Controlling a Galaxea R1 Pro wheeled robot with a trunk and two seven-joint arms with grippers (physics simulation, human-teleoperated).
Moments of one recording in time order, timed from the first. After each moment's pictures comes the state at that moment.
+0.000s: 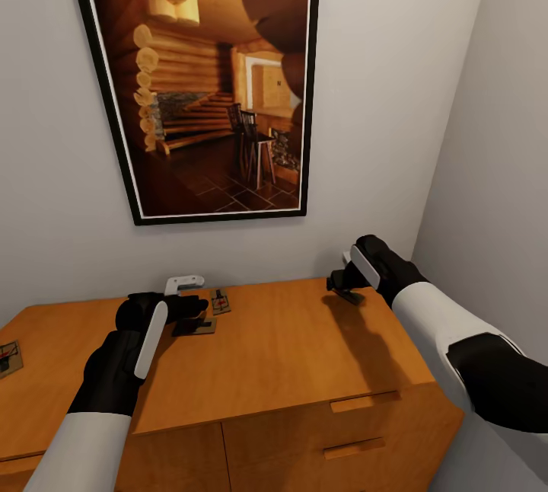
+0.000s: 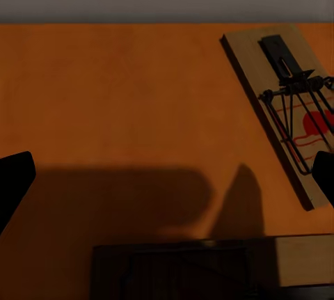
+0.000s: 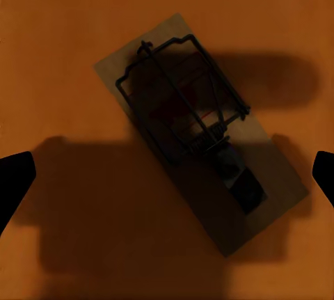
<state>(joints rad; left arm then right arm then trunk) -0.63 -0.03 0.02 -1.35 0.14 1.04 0.12 -1.21 -0.02 0.35 -0.47 -0.37 1.04 -0.12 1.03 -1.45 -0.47</state>
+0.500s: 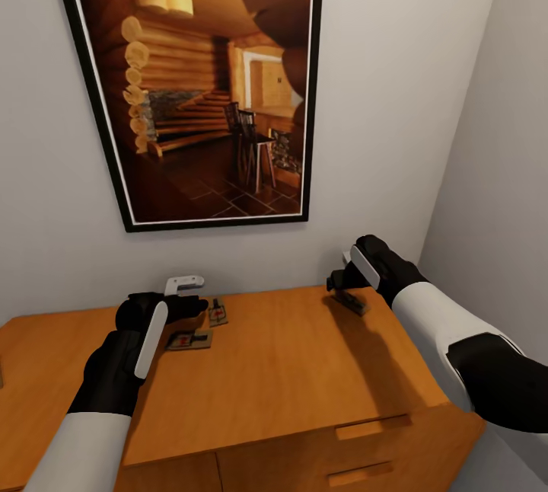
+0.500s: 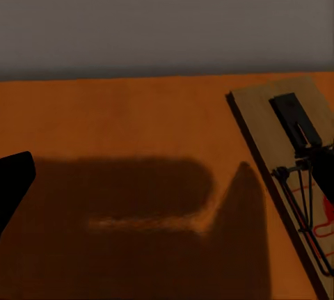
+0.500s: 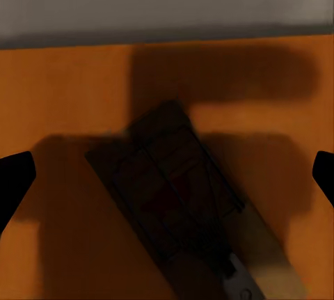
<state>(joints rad) -0.63 -0.03 0.02 -1.35 0.14 1.04 0.12 -1.21 -0.02 0.35 -0.47 -0.37 1.04 -0.12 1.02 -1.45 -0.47</state>
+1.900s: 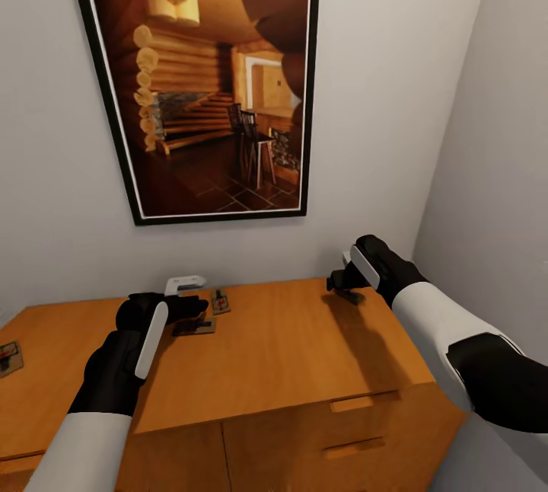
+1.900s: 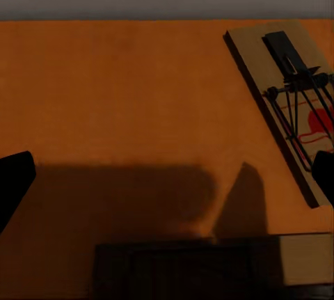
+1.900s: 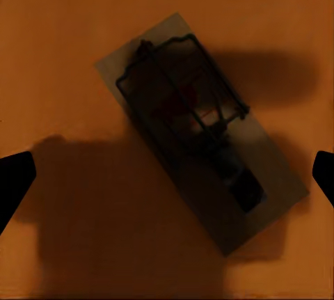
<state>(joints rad) -0.63 -0.03 0.02 -1.35 0.14 1.04 0.12 -1.21 -0.02 0.35 -0.47 -0.37 1.04 -0.12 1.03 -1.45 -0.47</state>
